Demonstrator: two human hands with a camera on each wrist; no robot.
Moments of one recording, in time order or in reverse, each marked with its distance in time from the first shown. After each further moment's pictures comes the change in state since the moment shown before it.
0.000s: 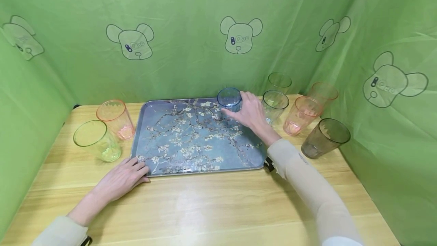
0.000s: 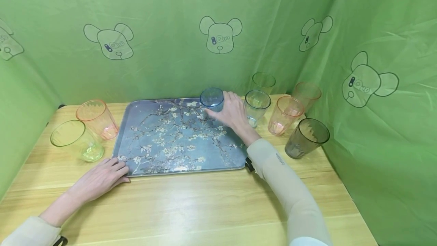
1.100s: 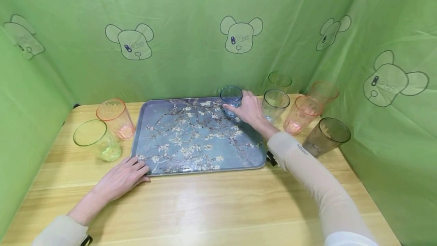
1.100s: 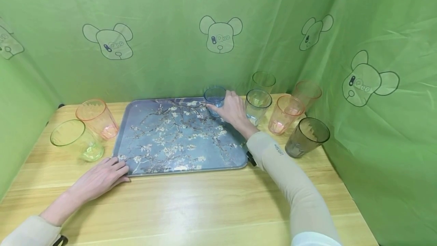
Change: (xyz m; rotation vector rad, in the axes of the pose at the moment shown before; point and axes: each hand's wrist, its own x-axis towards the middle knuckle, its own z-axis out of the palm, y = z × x) left_hand 0.000 -0.001 0.000 -0.004 0.009 0.009; right_hand 0.018 0.002 0.004 0.021 -0.183 0.198
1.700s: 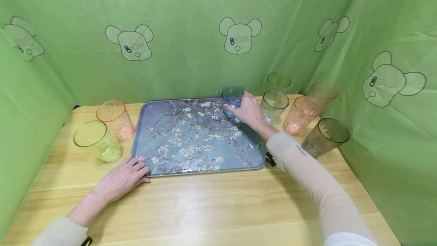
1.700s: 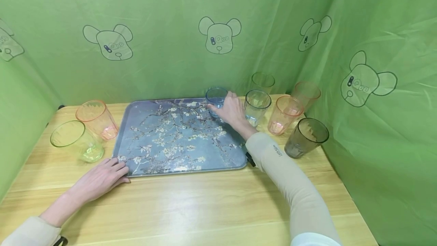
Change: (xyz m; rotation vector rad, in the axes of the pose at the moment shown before) left_hand -0.001 0.001 0.001 -0.002 -0.013 -0.015; right_hand -0.001 -0.002 0.002 0.017 -0.029 0.093
